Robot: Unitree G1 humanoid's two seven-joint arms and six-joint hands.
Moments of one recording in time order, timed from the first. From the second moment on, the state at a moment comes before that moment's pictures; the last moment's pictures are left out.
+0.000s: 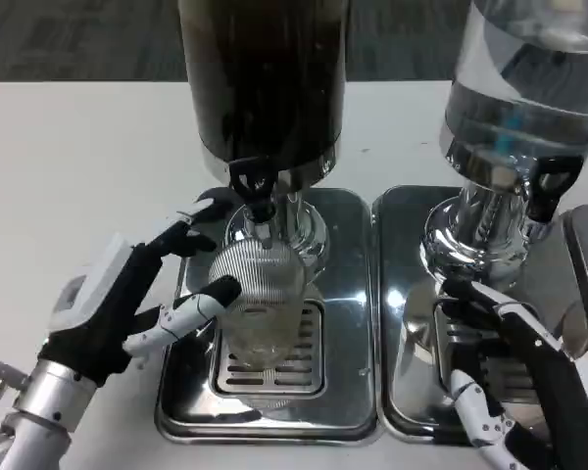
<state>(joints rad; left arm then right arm) -0.30 0.48 -0.18 1.02 0.50 -1.06 0.37 0.67 -0.13 0.13 -0.43 -0.49 -0.33 -0.13</state>
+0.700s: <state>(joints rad) -0.16 0.55 -0.03 0.80 0.23 -1.13 0.20 0.66 -0.13 0.13 -0.43 -0.49 -0.33 -0.12</state>
